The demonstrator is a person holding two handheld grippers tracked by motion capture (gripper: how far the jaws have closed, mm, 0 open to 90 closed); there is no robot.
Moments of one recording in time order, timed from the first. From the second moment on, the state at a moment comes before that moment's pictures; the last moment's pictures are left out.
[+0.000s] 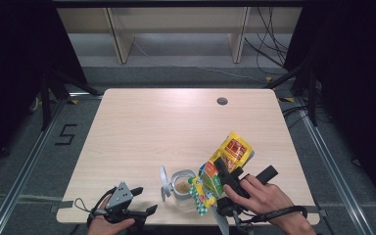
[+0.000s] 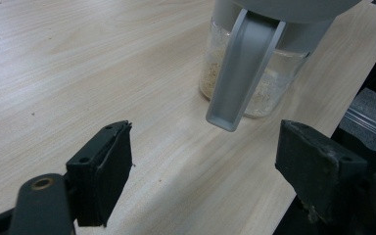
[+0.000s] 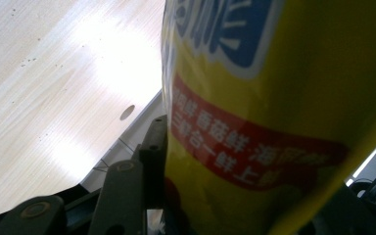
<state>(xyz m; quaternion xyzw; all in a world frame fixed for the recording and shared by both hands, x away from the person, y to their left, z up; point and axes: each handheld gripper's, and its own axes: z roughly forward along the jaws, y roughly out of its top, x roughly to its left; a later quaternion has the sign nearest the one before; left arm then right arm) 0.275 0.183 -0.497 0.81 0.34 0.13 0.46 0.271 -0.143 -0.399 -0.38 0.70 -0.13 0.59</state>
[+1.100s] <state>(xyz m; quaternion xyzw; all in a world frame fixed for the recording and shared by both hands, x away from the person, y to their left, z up) 0.273 0.181 -0.498 0.80 0.35 0.12 0.48 0.270 -0.146 -0.401 -0.35 0.72 -0.12 0.59</state>
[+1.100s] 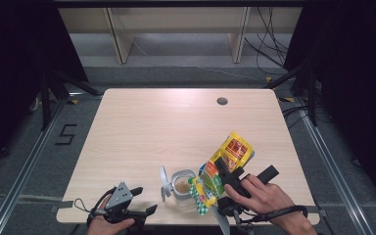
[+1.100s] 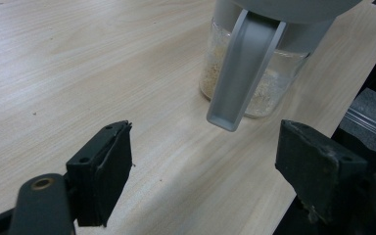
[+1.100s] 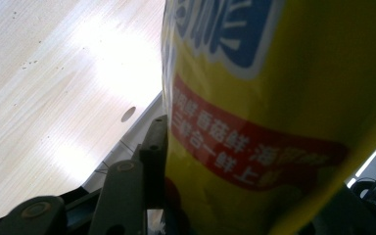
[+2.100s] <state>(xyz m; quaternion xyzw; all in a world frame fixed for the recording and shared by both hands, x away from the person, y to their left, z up) 0.274 0.182 -0.497 0.80 0.34 0.13 0.48 0.270 -0.146 -0.400 -0.35 0.72 -0.11 0.59</state>
